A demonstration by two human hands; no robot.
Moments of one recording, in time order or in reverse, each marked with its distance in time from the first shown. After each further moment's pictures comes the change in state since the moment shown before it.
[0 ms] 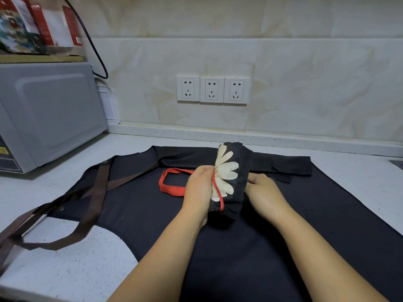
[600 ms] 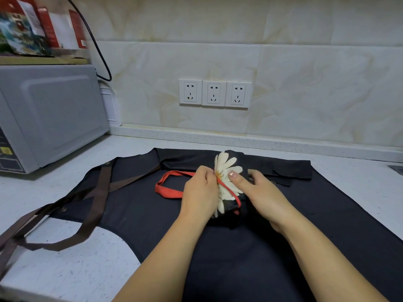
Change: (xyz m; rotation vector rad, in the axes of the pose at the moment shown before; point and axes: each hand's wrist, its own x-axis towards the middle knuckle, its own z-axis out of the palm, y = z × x) left_hand -0.002 -0.017 -0.006 0.454 0.255 0.425; right_hand -0.015 -0.019 -0.003 0.138 -0.018 0.101
